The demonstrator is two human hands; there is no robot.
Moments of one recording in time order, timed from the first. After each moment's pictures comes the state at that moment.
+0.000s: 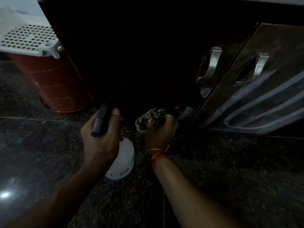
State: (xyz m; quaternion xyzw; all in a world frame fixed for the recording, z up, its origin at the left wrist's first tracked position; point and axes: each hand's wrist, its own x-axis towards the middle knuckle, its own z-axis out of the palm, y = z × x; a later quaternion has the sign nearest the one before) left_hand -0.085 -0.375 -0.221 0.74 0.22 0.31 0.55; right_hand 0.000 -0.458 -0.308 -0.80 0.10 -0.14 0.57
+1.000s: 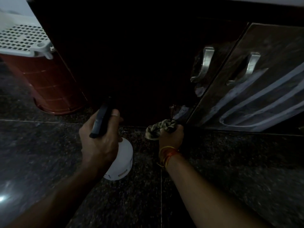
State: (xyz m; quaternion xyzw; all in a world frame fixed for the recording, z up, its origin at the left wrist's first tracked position) left_hand -0.084 -0.382 -0.220 0.74 0.20 0.30 0.56; right_hand 0.028 -0.499 -0.350 -0.80 0.23 -0.06 0.54
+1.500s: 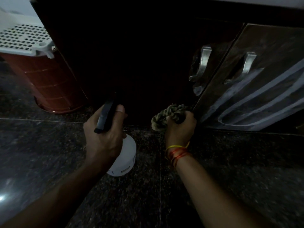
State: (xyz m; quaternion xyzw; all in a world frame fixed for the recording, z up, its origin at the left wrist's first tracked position) left_hand -0.081 -0.390 -0.212 0.74 0.19 0.30 0.57; right_hand 0.026 -0.516 -0.290 -0.81 0.15 -0.17 0.55
